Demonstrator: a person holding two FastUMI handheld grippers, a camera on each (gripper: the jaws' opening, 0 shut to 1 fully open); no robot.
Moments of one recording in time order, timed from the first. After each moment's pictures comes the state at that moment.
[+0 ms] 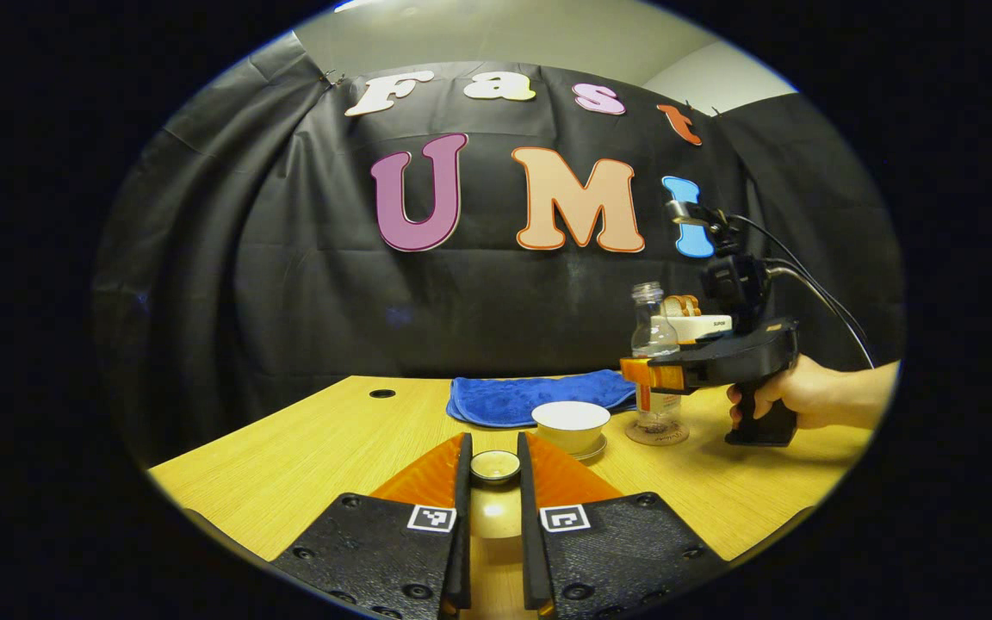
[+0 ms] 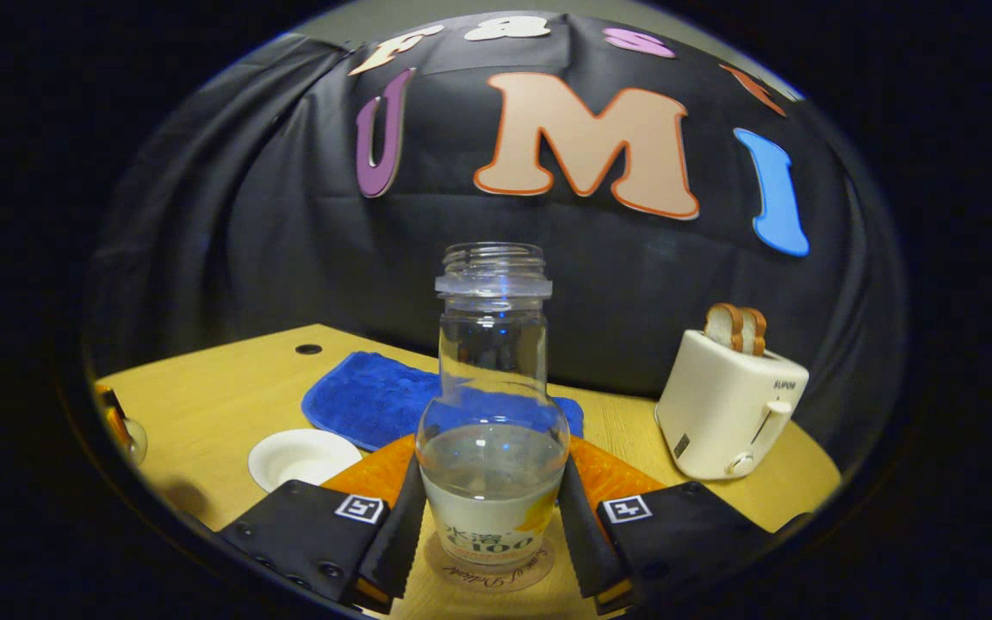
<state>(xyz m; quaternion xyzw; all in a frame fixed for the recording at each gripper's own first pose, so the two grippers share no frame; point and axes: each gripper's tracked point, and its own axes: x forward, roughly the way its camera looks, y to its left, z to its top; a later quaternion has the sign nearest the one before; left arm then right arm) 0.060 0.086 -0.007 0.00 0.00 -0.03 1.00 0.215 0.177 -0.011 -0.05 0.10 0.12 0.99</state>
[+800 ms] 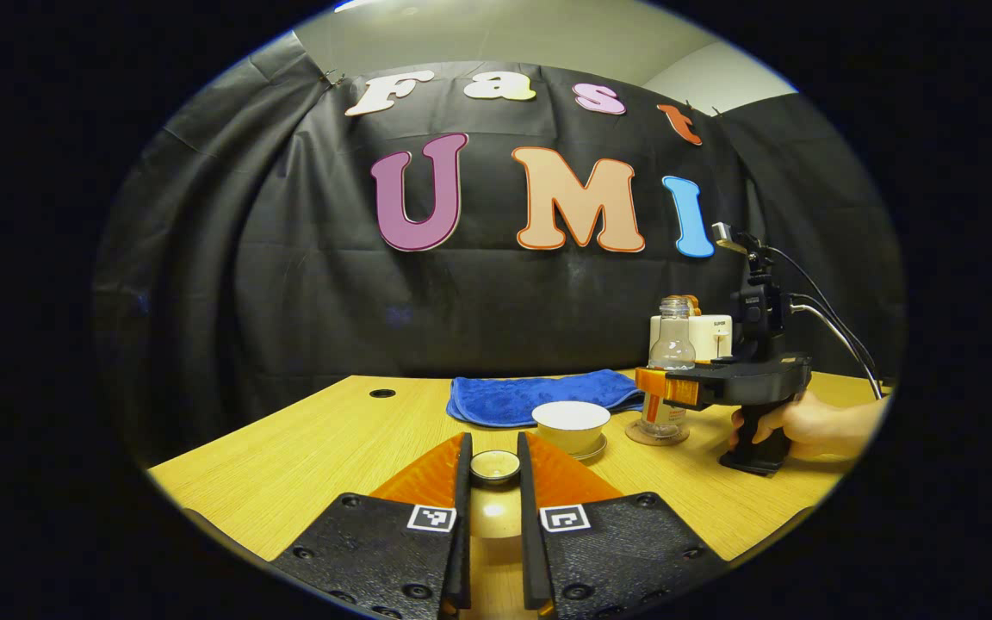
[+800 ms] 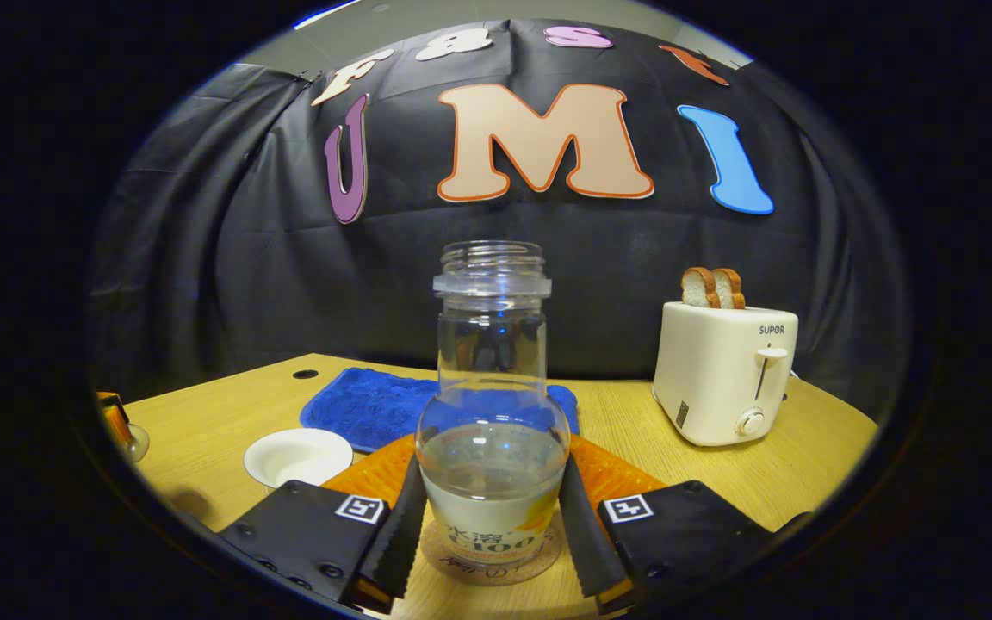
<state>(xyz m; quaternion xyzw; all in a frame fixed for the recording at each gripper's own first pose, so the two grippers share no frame) 0.060 0.086 -0.007 0.00 0.00 -0.03 1.00 0.219 0.180 -0.008 -0.01 0.07 0.11 0.99</state>
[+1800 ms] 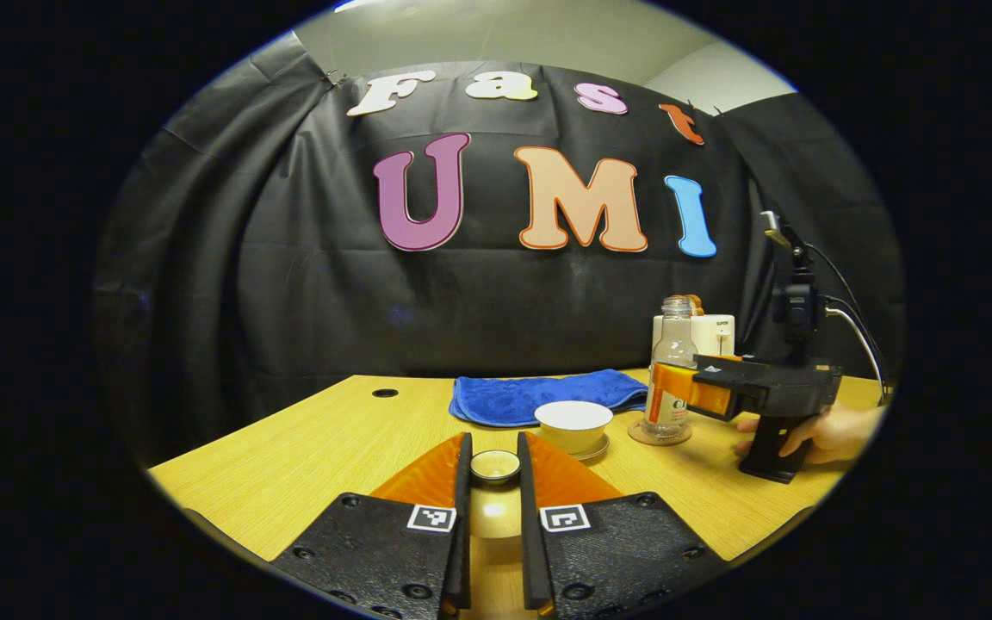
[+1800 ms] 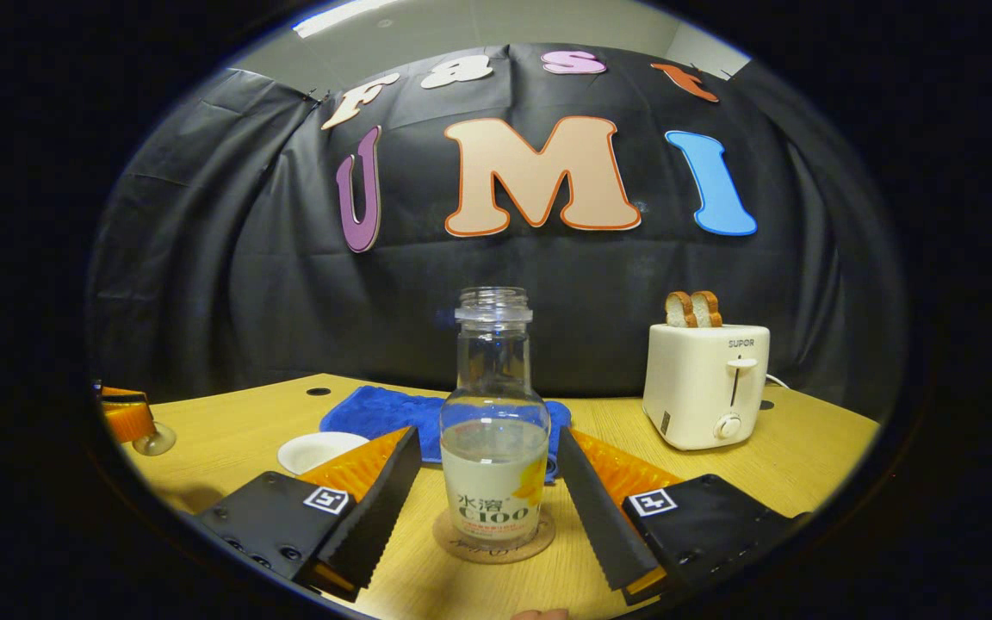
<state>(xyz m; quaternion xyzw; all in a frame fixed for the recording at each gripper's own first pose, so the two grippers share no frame) 0.060 0.087 -0.008 0.00 0.00 -0.02 1.00 0.176 0.166 0.011 0.00 0.02 0.12 0.99</state>
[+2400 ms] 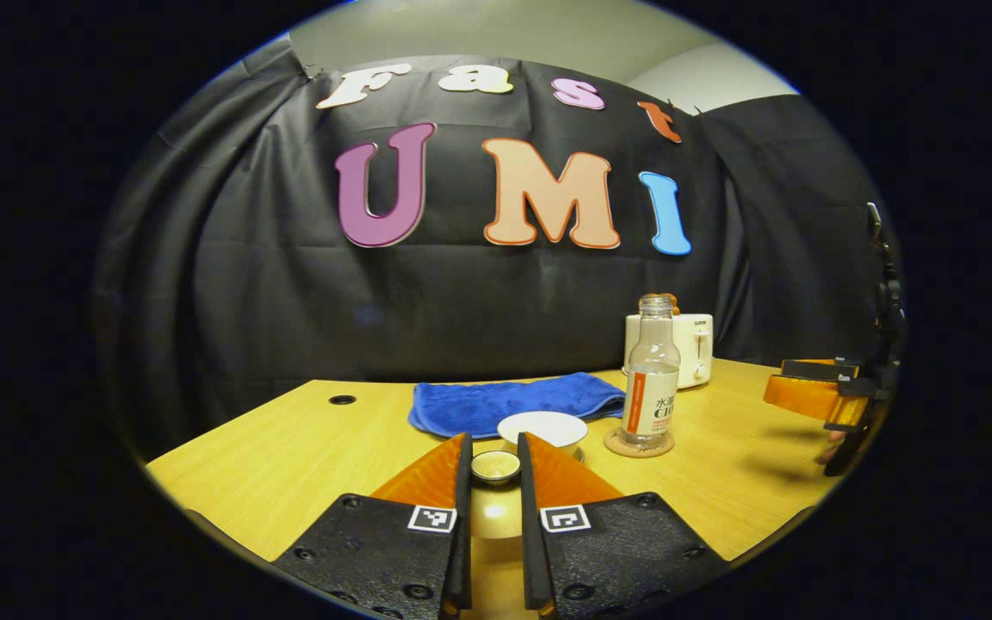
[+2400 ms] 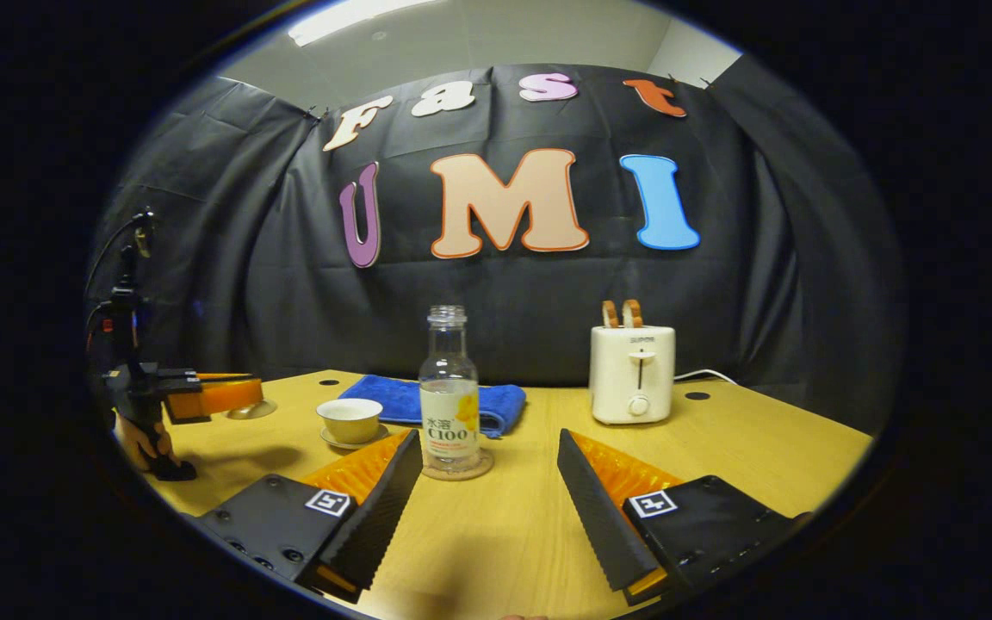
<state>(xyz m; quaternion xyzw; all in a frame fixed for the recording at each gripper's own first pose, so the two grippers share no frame) 0.118 0.045 -0.008 0.00 0.00 -0.09 1.00 0.068 0.069 0.026 0.00 0.01 0.10 0.99</state>
